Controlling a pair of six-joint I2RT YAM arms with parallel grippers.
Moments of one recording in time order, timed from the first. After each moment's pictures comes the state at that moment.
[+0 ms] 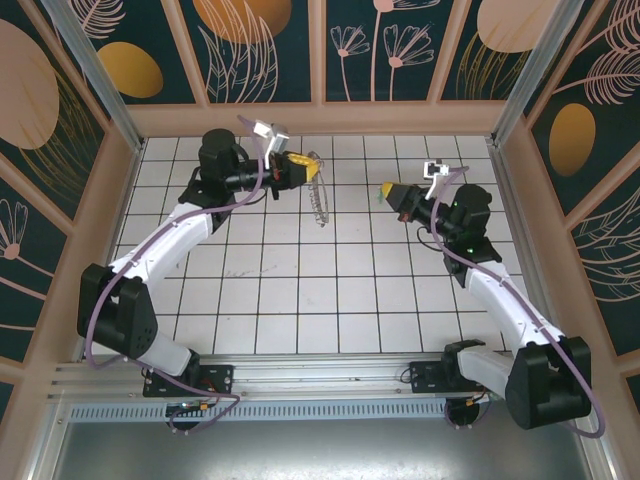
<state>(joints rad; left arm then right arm) -0.41 1.54 1.23 0.22 0.97 -0.22 0.20 1.10 0.69 0.39 -0.70 0.65</state>
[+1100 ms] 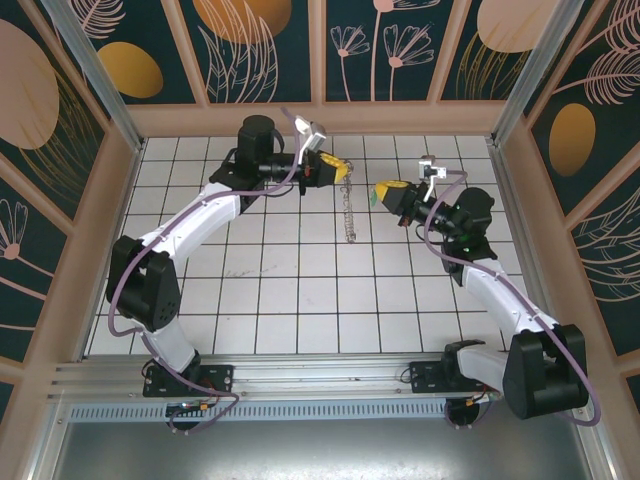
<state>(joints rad) -0.50 1.74 1.47 0.04 0.99 -0.10 0.20 1.15 0.66 0.64 -0.87 0.60</state>
